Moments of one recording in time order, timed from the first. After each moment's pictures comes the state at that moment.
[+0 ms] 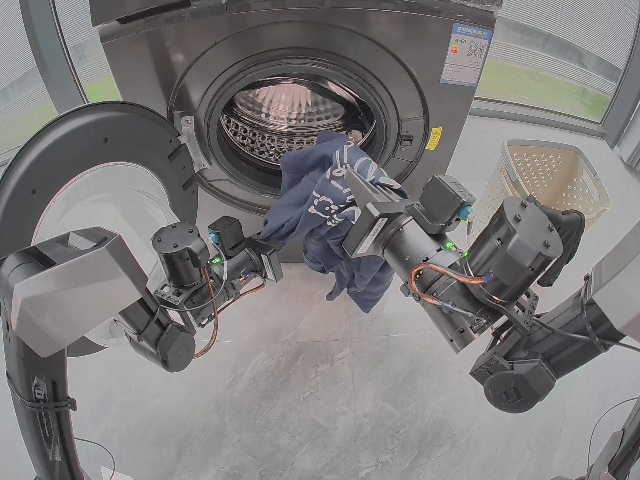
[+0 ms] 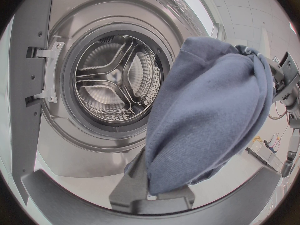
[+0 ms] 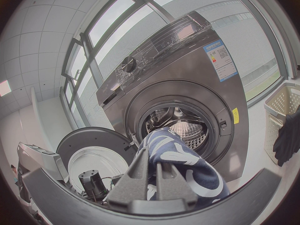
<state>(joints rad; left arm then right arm) -0.40 2.23 -0.92 -1.45 -0.24 -0.12 0.83 1.96 -0.88 -1.47 -0.29 0.17</state>
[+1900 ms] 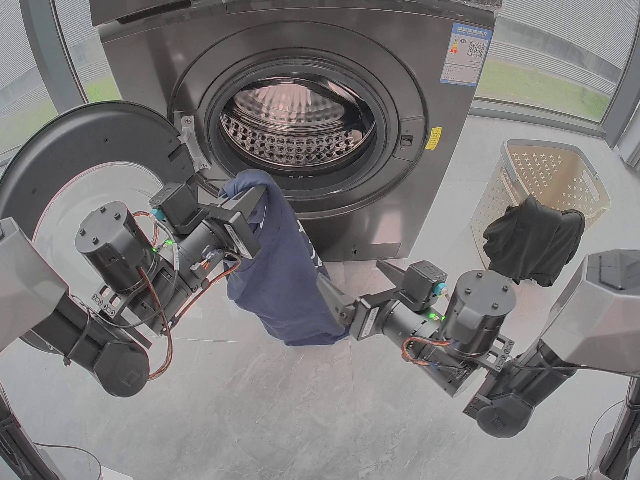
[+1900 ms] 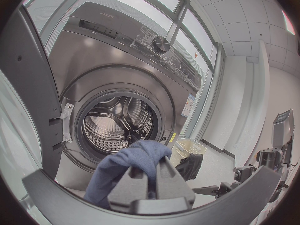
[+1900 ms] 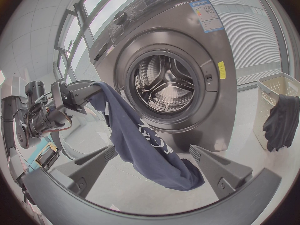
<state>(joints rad) -0.49 1.89 -0.67 -1.55 -0.08 -0.16 0.79 2.08 -0.67 -1.48 -0.23 0.19</state>
